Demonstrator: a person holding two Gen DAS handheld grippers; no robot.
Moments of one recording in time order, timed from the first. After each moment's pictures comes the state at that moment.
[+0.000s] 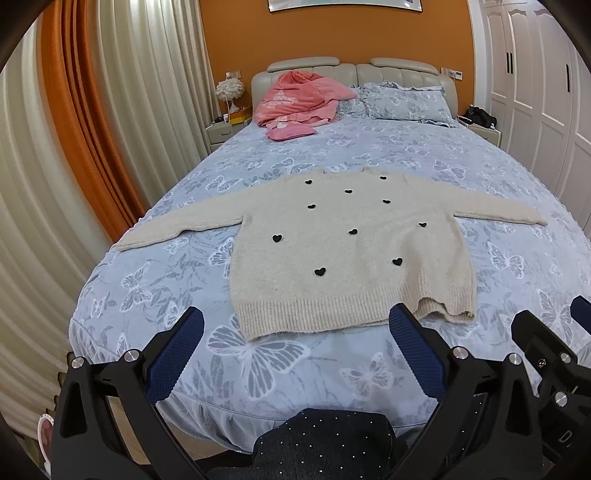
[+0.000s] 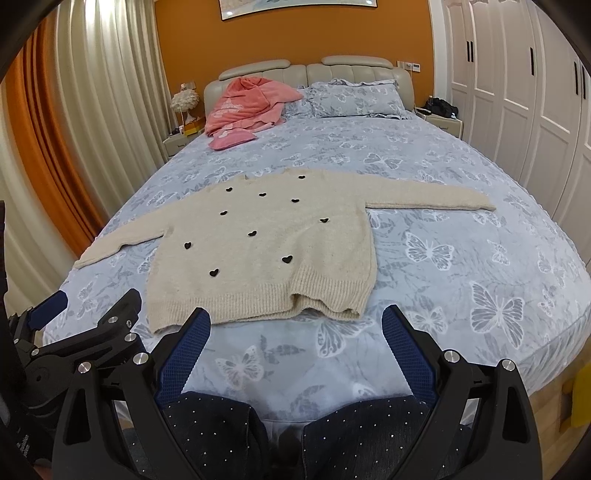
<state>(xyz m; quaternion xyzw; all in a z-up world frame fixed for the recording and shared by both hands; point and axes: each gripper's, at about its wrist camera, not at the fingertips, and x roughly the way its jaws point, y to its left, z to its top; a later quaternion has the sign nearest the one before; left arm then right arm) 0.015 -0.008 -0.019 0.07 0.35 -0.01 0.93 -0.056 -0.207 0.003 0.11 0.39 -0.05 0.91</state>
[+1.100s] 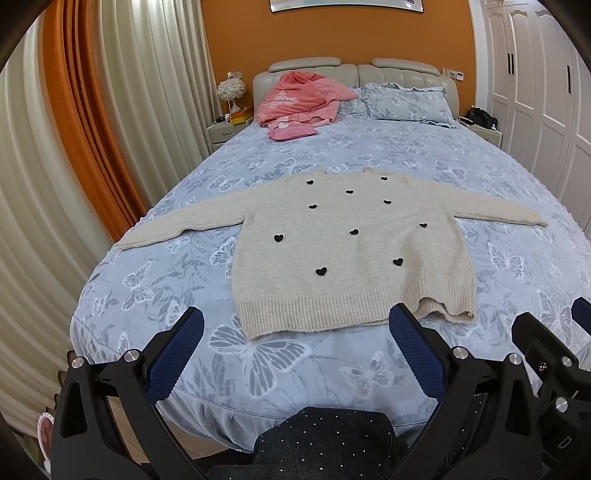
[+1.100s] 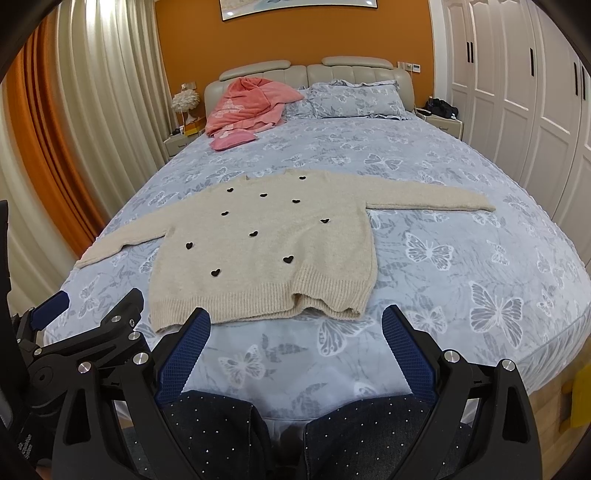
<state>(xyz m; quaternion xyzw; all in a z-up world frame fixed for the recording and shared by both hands) 0.010 -0.003 -0.016 0.07 0.35 -0.01 0.93 -0.058 -0.206 0.005 0.11 0.39 -0.05 0.91</state>
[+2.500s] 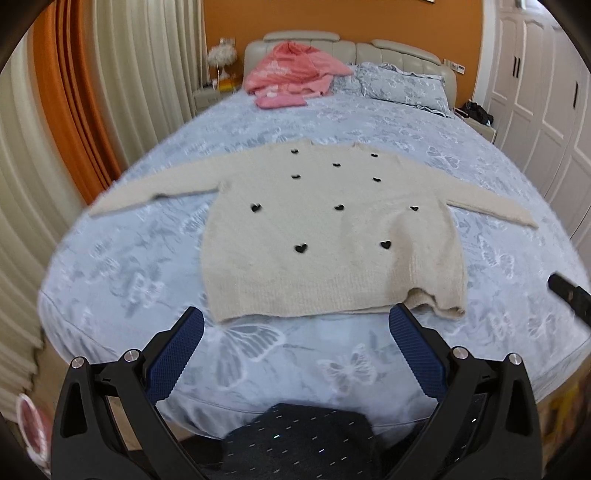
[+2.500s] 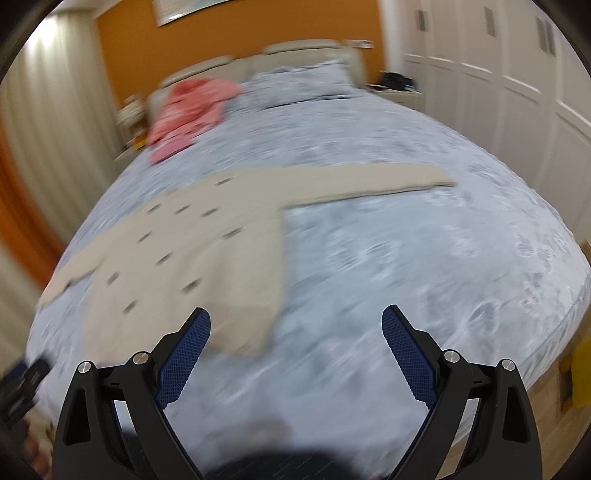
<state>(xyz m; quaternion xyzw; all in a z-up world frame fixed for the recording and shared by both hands) 0.050 0.005 -0.049 0.00 0.42 -0.04 0.91 0.010 -0.398 -0.049 0.18 0.40 -0.15 0.89</state>
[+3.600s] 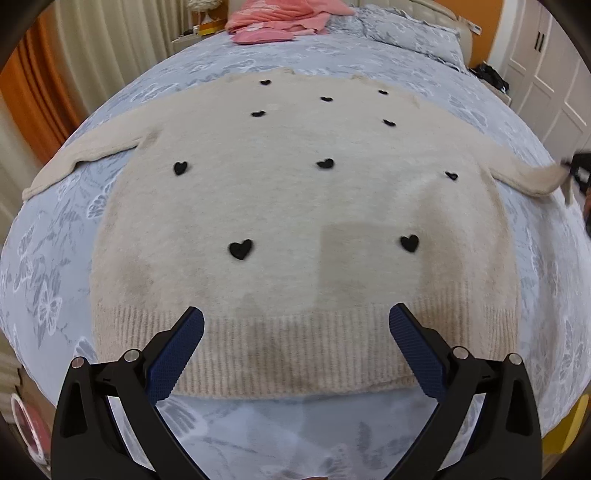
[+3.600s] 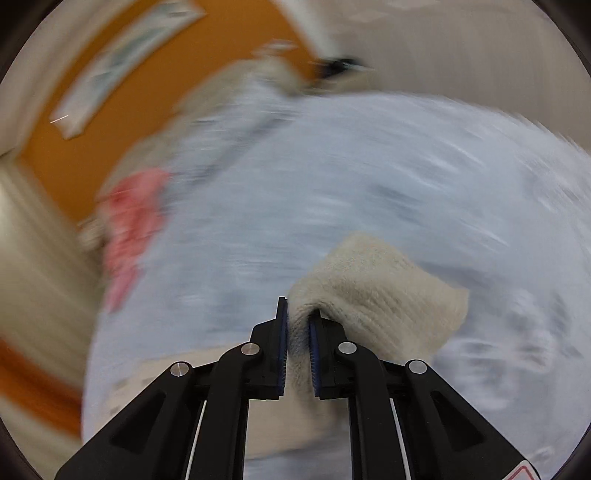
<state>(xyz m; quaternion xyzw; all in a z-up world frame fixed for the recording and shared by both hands) 0.185 -0.052 -0.164 0.01 0.50 -0.04 0.86 0.302 -0.613 -0.084 0.34 0.30 -0.08 0.89</state>
